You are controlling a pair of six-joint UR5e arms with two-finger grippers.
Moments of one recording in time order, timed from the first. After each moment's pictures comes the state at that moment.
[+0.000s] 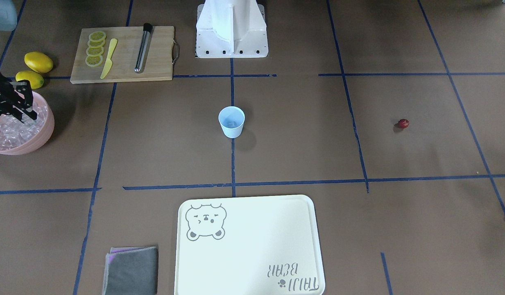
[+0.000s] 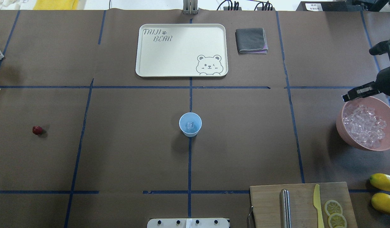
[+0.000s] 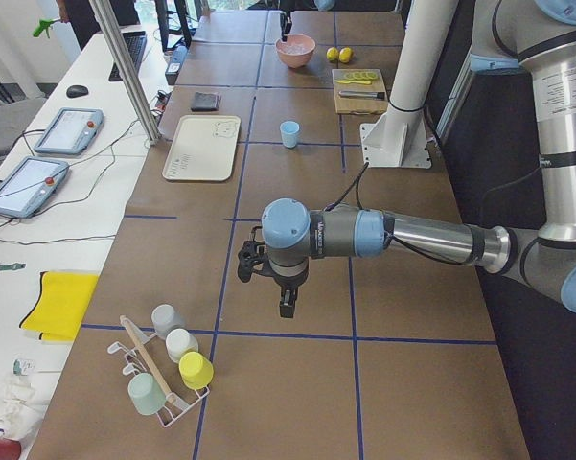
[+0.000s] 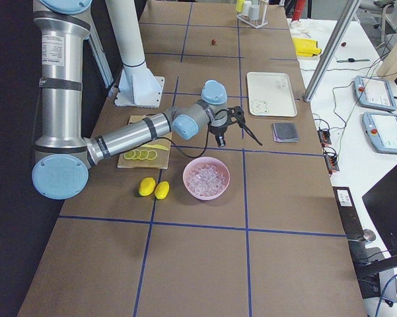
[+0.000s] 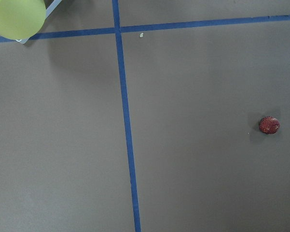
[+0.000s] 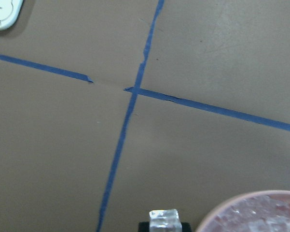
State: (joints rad) left arm -1.57 -1.35 -1.94 -1.40 -2.43 0.12; right arm 1.08 -1.59 2.00 -1.26 2.29 0.62
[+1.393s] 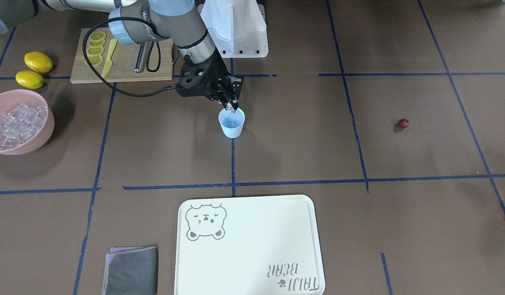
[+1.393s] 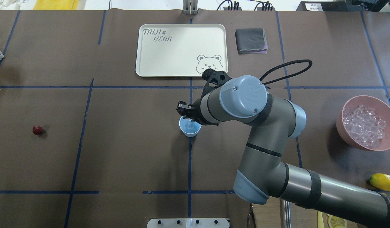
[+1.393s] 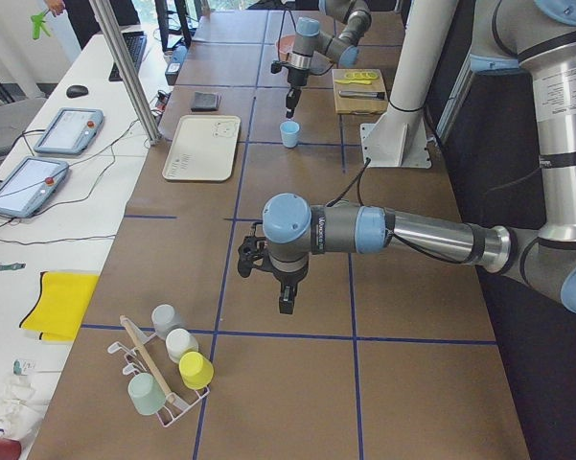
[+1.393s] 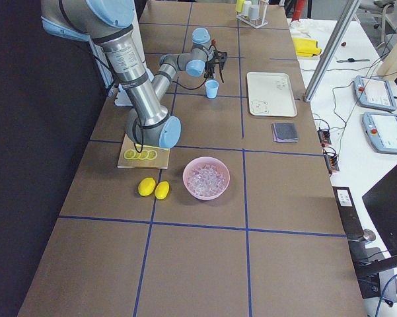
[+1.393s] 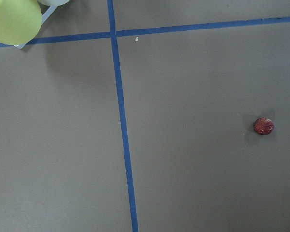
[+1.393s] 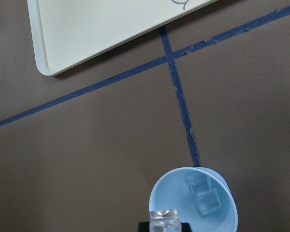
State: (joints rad) left arm -1.57 -1.35 -1.96 -1.40 -2.43 0.12; right arm 0.46 -0.92 1.75 -1.27 1.78 1.61
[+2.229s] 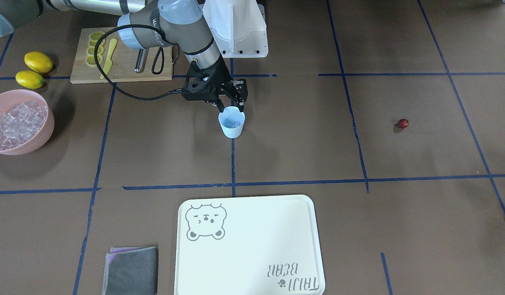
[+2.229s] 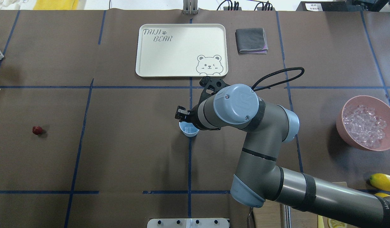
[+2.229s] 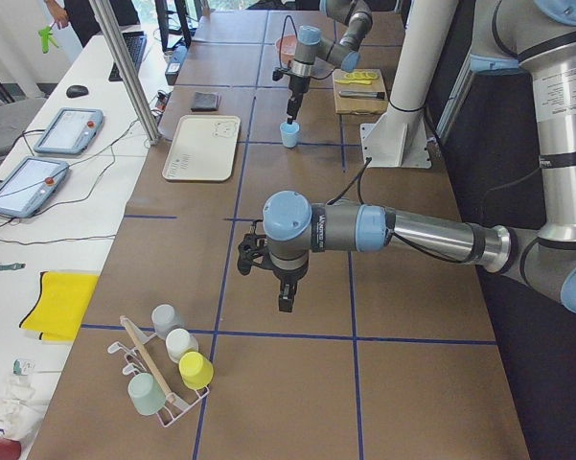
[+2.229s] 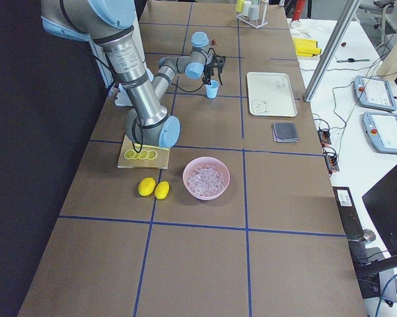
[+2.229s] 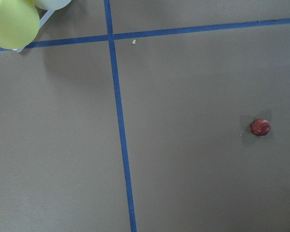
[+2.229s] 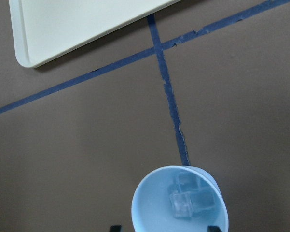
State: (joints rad) left arm -1.57 -1.35 -1.97 -1.40 -2.43 0.12; right arm 0.46 -0.93 1.73 -1.27 1.77 1.60
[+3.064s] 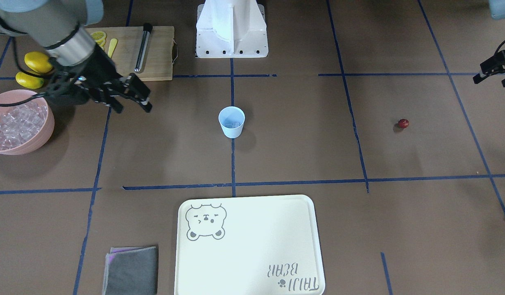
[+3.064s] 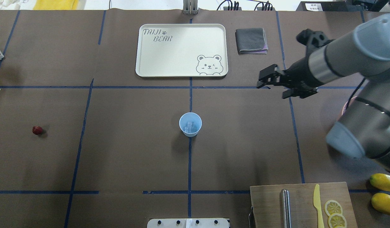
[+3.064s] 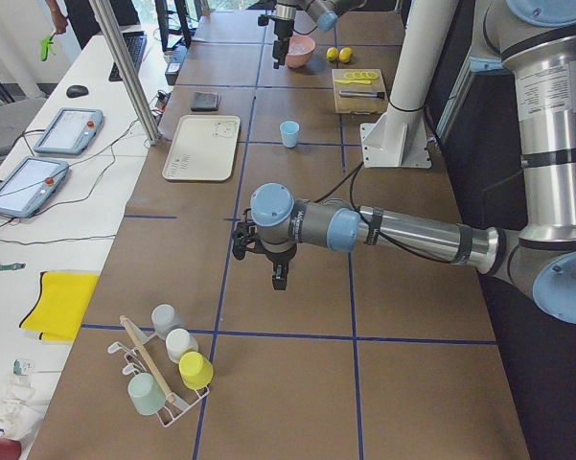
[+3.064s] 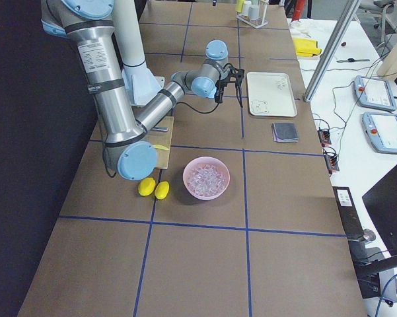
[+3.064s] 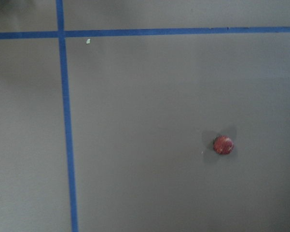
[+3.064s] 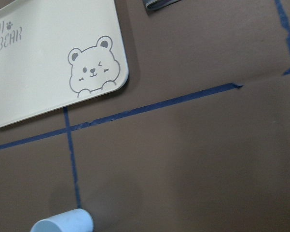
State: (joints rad) left arm -1.33 -1.41 -1.89 -1.68 -2.44 -0.33; right arm 0.91 -1.33 2.00 -1.28 2.21 1.28
